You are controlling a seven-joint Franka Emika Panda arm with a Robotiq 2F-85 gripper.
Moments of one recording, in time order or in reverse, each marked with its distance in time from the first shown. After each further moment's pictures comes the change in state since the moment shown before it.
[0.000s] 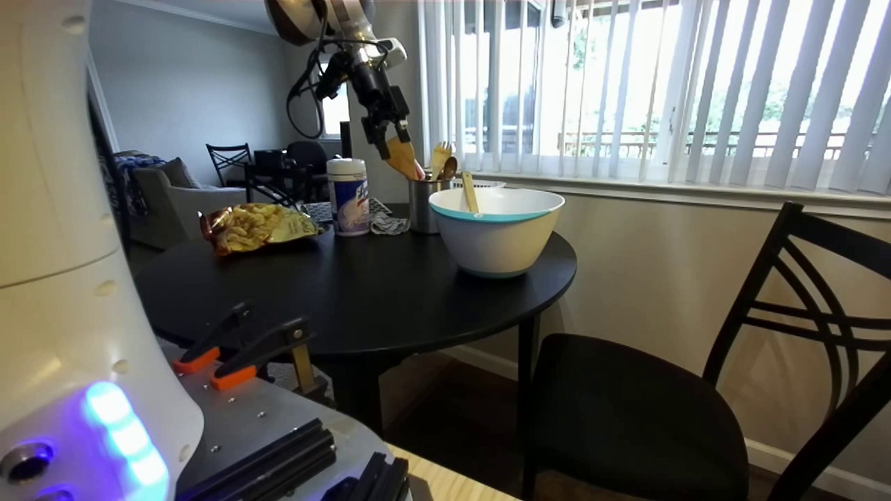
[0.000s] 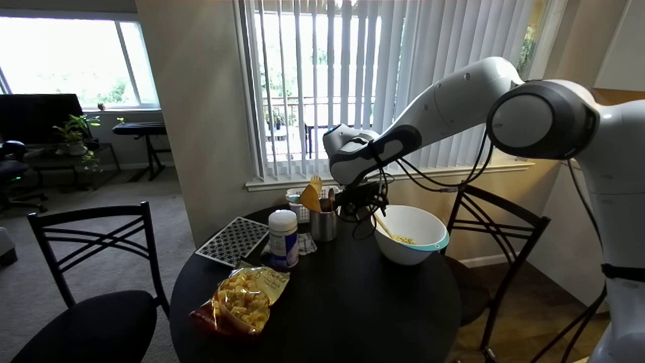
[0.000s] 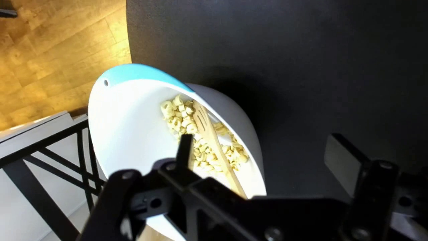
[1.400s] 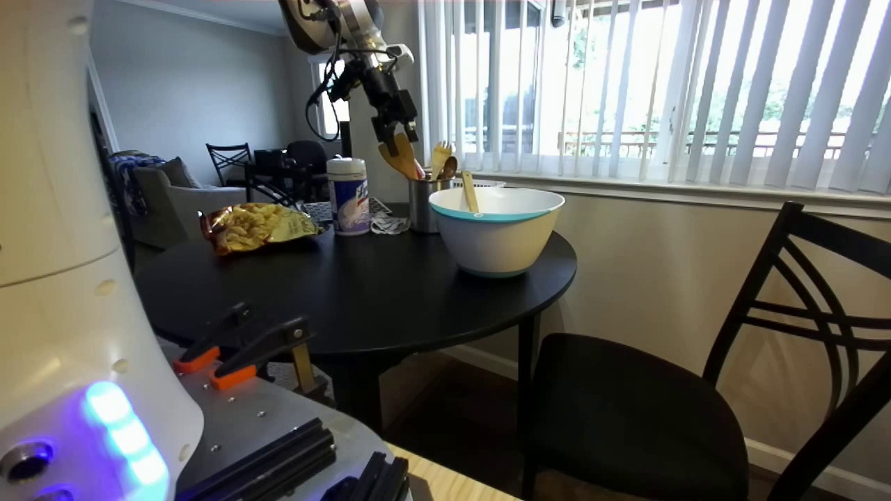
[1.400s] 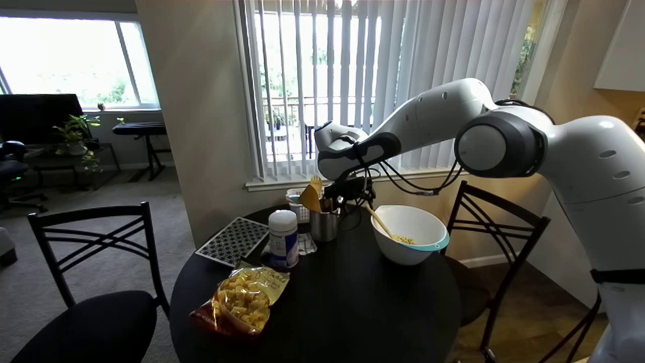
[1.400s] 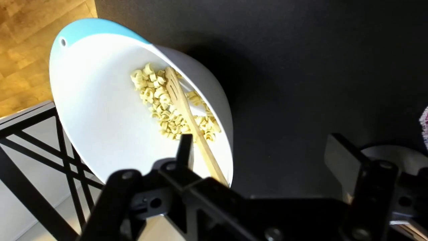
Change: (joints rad) arm 0.029 0.173 -0.036 0.278 0.016 -0.048 -0.044
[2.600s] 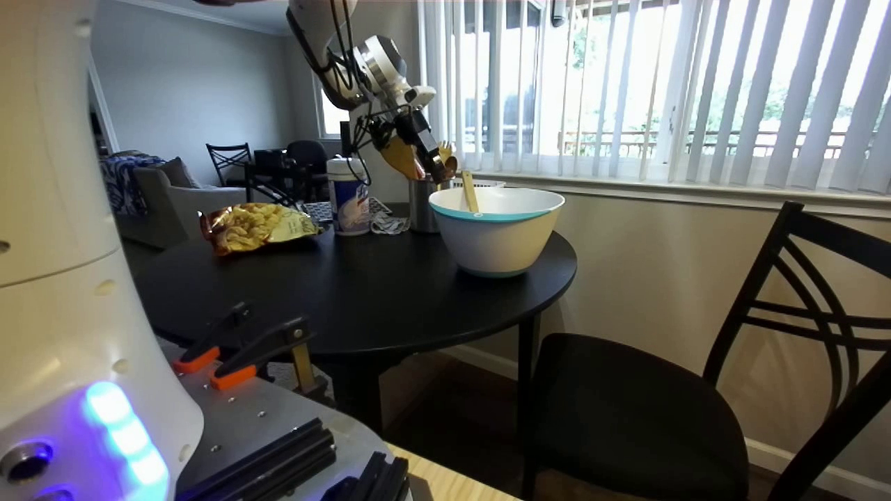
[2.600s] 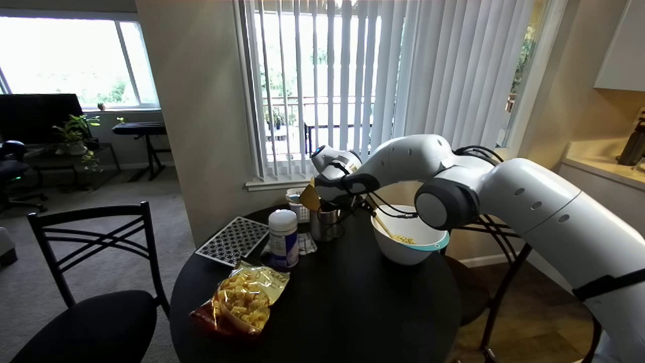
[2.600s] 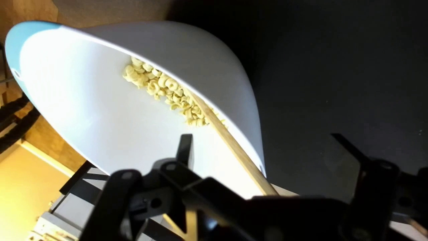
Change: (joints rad) arm 0.050 0.412 -0.184 0.487 -0.015 -0.126 0.380
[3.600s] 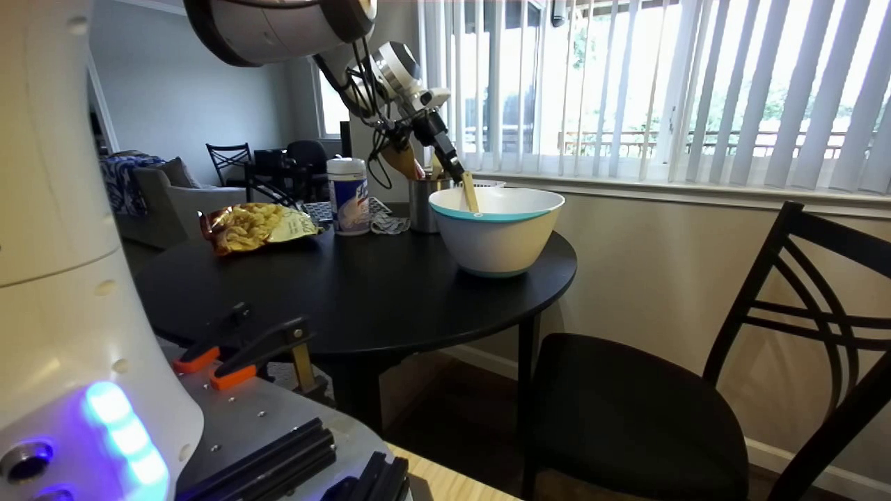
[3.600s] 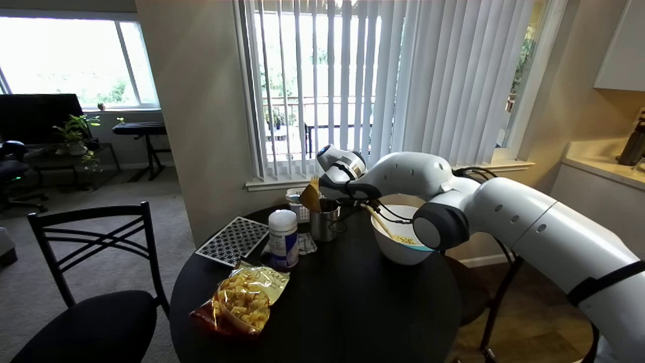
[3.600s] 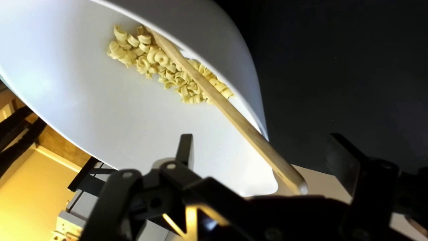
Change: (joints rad) arm -0.055 0.192 -0.032 0.324 0.000 -0.088 0.000
